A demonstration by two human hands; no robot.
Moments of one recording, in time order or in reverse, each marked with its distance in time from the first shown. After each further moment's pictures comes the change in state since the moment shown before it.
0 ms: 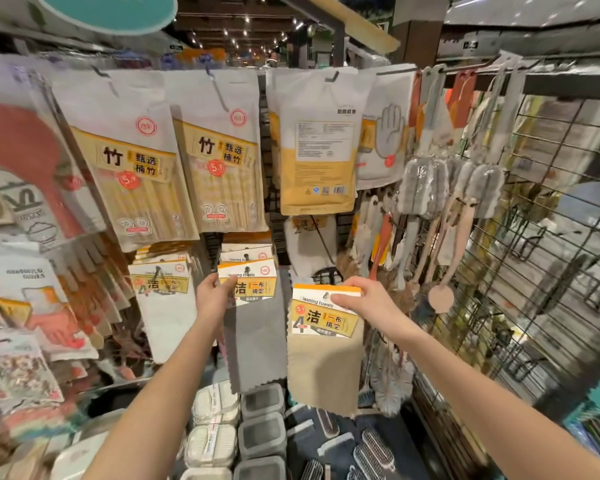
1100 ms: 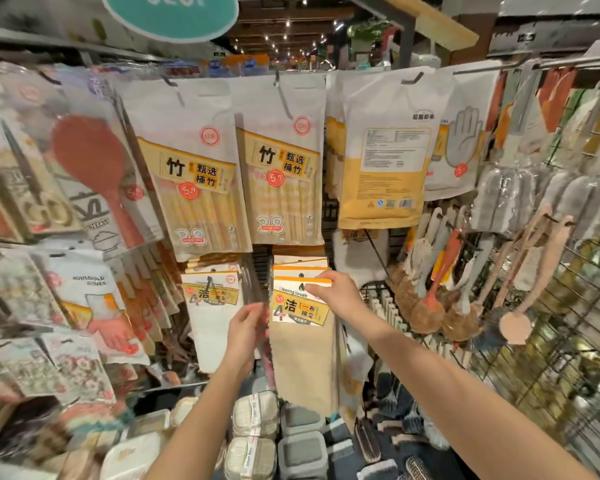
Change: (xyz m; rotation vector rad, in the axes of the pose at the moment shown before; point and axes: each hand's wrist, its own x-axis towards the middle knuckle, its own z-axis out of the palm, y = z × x) left_hand -0.015 -0.016 -0.044 -0.167 -0.081 -0.087; right_hand 0.123 -0.021 0.130 -0.071 0.020 0.027
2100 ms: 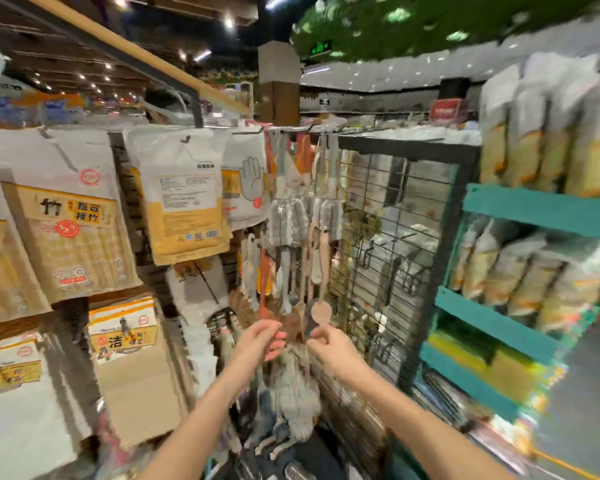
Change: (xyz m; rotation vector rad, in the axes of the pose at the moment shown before) left_hand -0.148 -0.001 0.237 0.154 -0.720 -0.040; right_hand -0.228 0.055 -0.203 -0.245 0.359 0.313
